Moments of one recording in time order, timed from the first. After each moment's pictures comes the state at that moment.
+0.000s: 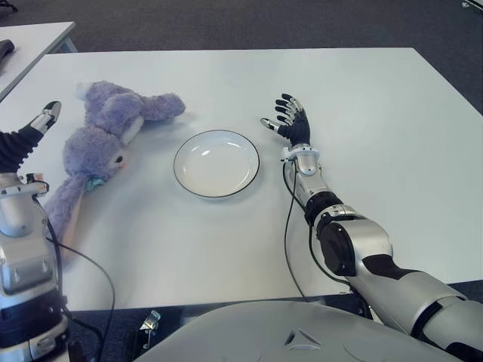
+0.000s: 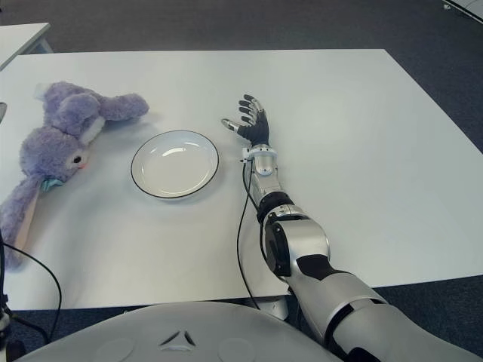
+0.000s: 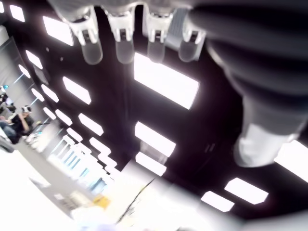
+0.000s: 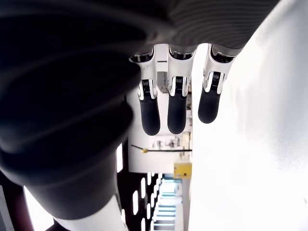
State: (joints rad) left arm 0.08 0.60 0.49 -0.29 0.43 0.09 0.15; right arm -0.75 0.07 -0.18 1.24 -0.11 -0.57 -0.16
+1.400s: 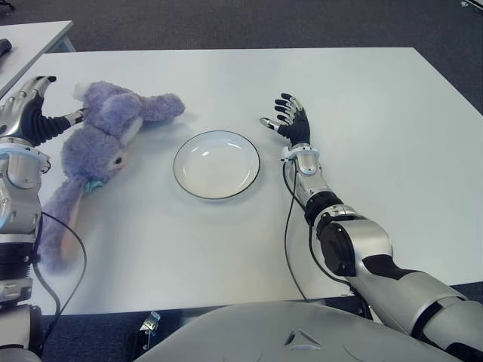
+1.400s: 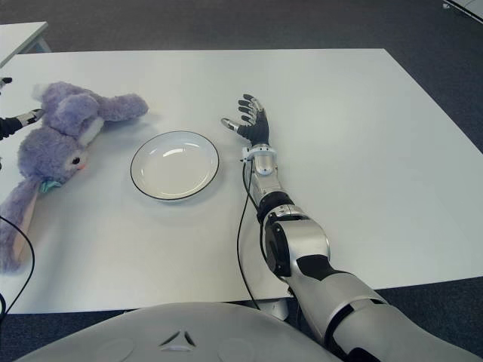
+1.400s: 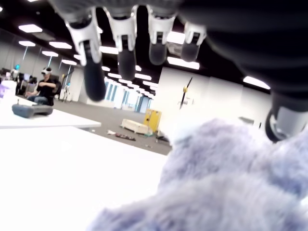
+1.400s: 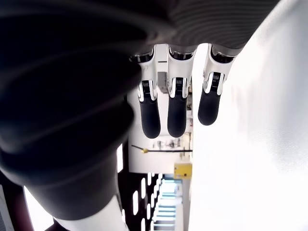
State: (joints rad) left arm -0.13 0.88 0.19 0.17 0.53 0.11 -0.04; right arm -0.75 0.07 -0.18 1.23 -0.11 -0.57 -0.16
